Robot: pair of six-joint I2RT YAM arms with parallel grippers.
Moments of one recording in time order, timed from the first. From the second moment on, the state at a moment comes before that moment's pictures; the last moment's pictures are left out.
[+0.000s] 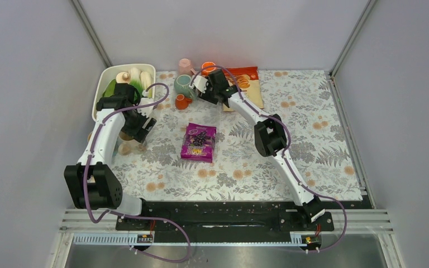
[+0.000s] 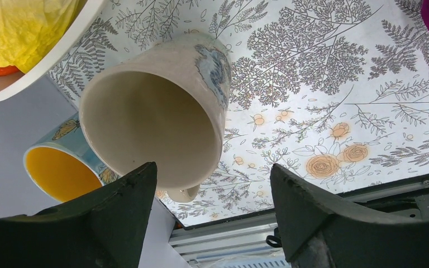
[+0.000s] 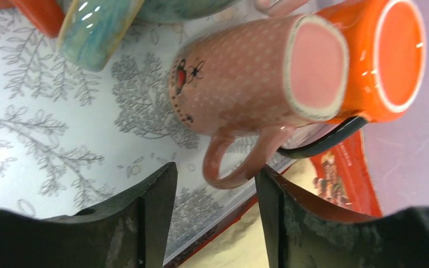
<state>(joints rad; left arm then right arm) 0.04 1.45 1.32 -1.11 0.00 0.57 0.57 2.75 2.55 -0.43 -0.03 -0.77</state>
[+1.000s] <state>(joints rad) 0.04 1.40 1.33 -1.15 0.09 0.56 0.59 2.63 2.35 -0.31 0.03 -0.69</state>
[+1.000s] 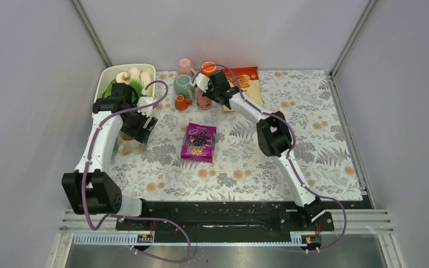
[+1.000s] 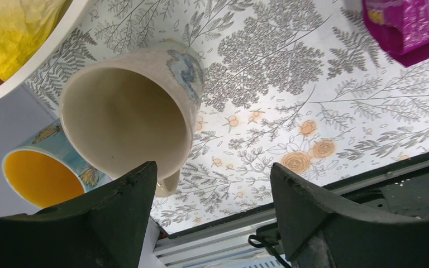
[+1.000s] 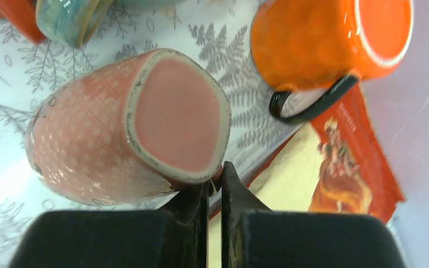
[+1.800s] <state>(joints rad) -0.09 1.41 1.53 -0.86 0.65 0.03 0.55 1.99 1.65 0.01 -0.15 0.50</state>
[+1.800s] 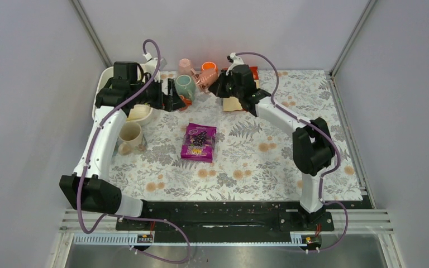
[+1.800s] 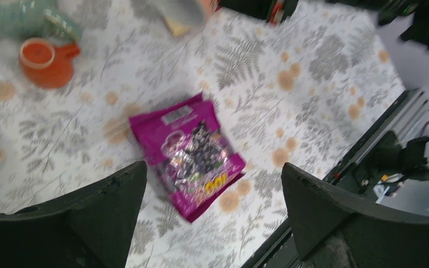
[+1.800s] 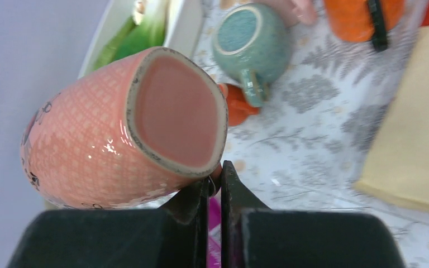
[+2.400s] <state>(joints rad) -0.18 1.51 1.59 -0.68 0.65 -0.18 0.69 1.91 1.46 0.29 -0.21 0.81</state>
